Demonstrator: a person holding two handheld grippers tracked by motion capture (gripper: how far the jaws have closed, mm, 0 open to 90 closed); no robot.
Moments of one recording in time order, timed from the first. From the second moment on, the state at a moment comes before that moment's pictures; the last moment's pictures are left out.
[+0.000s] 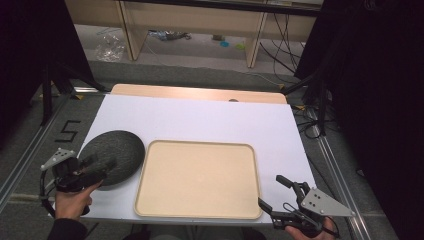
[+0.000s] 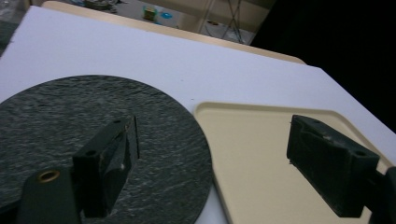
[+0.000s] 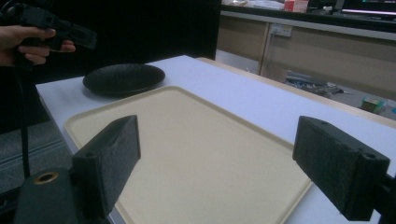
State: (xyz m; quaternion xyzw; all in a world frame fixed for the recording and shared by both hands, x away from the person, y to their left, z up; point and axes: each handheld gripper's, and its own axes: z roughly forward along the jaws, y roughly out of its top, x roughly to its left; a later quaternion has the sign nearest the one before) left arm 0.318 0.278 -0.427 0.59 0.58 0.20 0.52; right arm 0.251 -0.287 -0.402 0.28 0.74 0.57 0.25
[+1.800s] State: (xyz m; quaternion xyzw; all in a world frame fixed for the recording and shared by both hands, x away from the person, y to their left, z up) left arm 0.342 0.362 -0.471 0.51 0.71 0.08 0.47; right arm 0.250 -0.286 -0.400 0.28 0.74 0.57 0.23
